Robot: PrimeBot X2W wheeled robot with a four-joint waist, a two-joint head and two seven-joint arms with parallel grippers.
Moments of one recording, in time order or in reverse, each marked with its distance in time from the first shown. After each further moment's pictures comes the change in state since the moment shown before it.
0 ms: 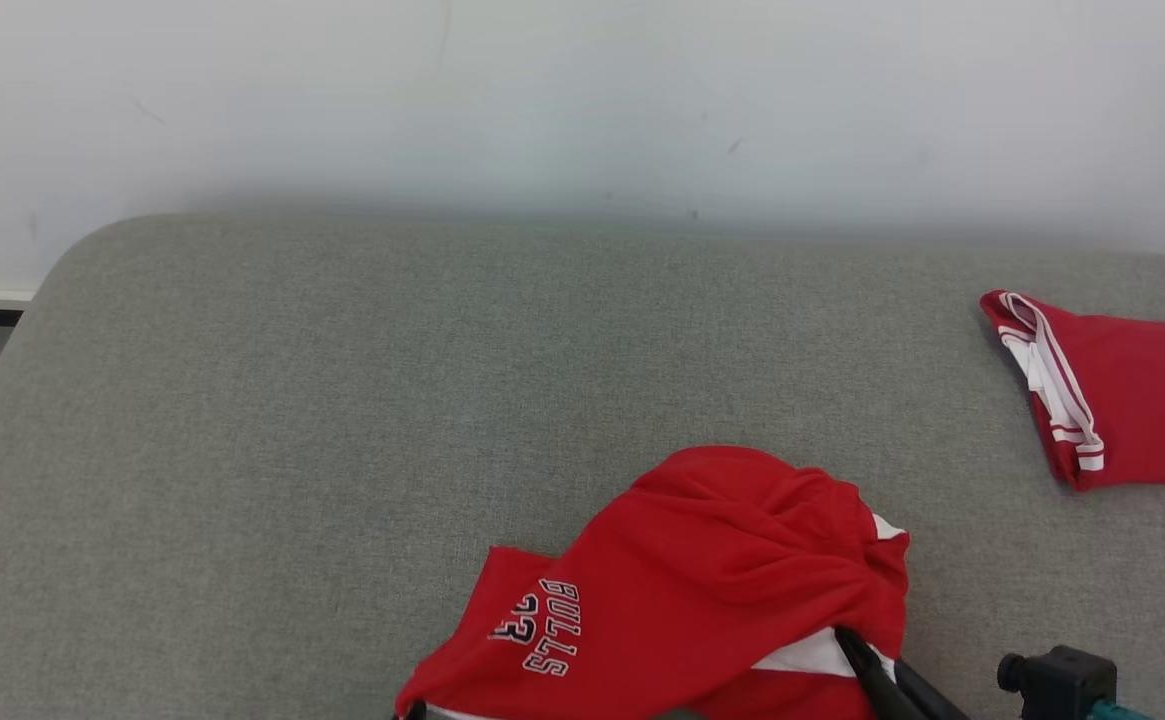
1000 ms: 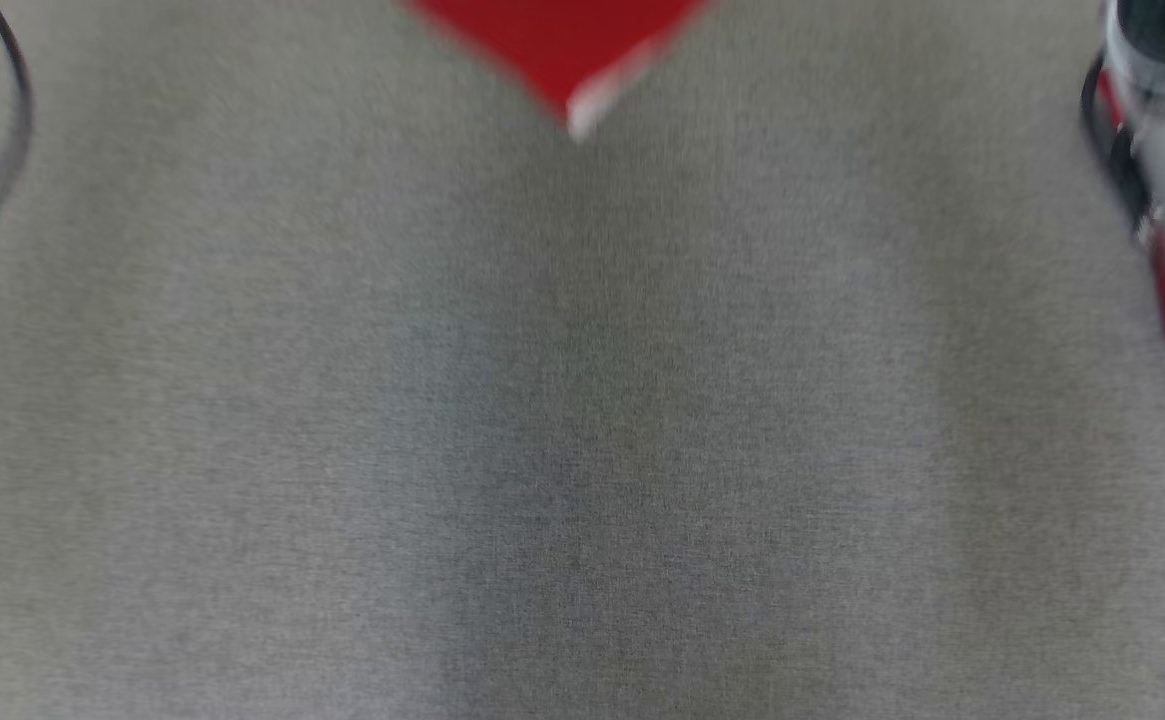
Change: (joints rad) left arm -1.572 0.369 -0.311 0.241 -0.458 0.000 0.205; right arm -1.426 0.076 0.032 0.435 0.350 0.000 0.189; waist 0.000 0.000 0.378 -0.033
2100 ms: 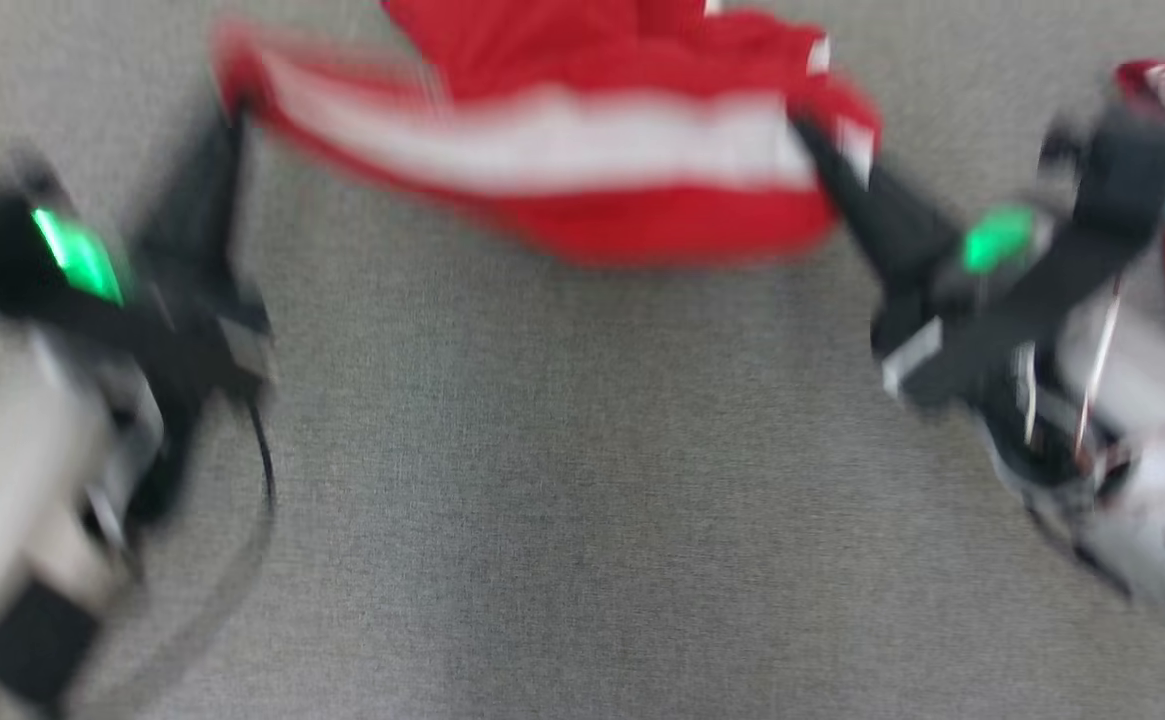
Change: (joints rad) left arm 0.542 -0.062 0.086 -0.204 -0.112 0.020 -0.205; right arm 0.317 -0.308 0.501 -0.307 0.249 0.000 -0.299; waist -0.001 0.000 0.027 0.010
